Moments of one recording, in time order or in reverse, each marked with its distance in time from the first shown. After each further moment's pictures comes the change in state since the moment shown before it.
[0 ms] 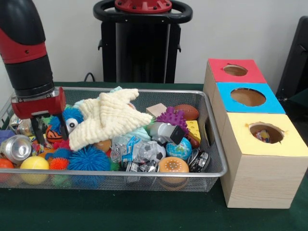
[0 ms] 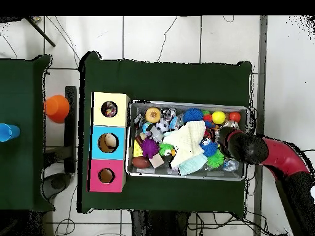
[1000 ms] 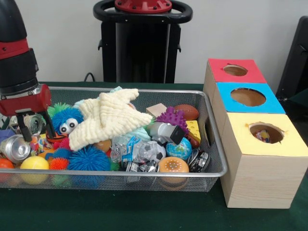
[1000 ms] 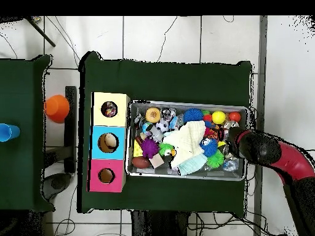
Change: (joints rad) arm -0.045 0.008 -0.002 -0.027 0.085 0.028 0.000
